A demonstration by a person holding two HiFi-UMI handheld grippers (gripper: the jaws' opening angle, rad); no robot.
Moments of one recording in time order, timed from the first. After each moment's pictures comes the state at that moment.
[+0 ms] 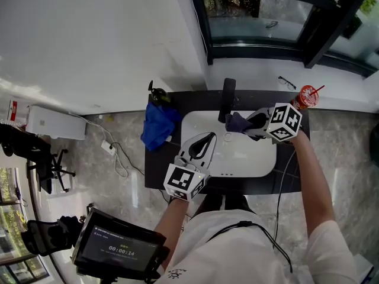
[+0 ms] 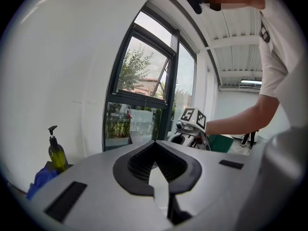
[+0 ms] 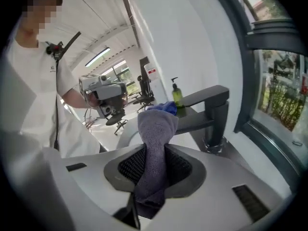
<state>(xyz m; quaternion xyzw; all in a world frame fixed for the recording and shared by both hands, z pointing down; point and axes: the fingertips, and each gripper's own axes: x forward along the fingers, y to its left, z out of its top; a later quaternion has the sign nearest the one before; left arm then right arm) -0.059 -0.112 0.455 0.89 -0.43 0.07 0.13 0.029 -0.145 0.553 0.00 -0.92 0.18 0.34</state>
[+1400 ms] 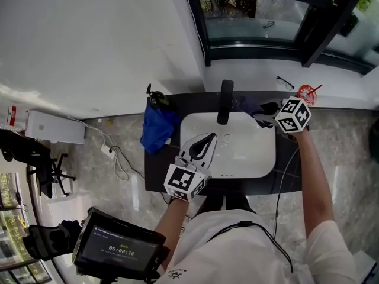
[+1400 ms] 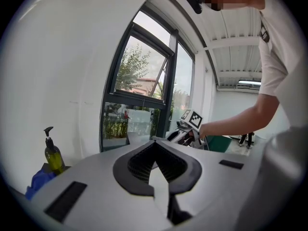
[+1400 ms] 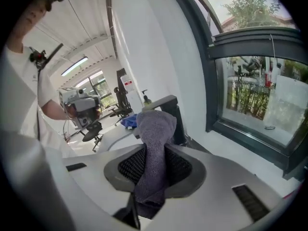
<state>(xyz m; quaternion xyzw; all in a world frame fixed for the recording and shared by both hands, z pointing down) -0.052 -0.116 0.459 0.90 -0.42 0.08 0.13 0.079 -0.207 0.558 0.15 -0.92 0.21 0.30</state>
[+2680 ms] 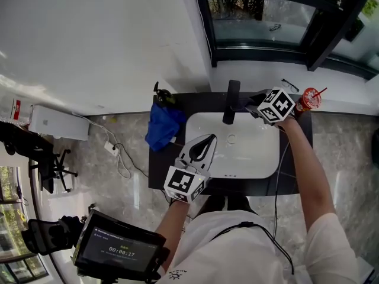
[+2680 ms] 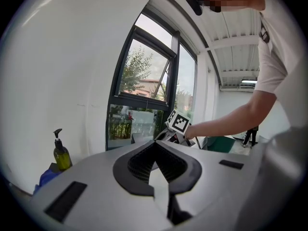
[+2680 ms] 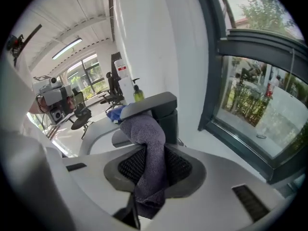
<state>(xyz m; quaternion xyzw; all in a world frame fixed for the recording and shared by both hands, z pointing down) -0.070 -0.111 0.455 0.89 -0.44 0.07 0.13 0.033 -0.251 0.584 0.18 -0.89 0.16 0.38</state>
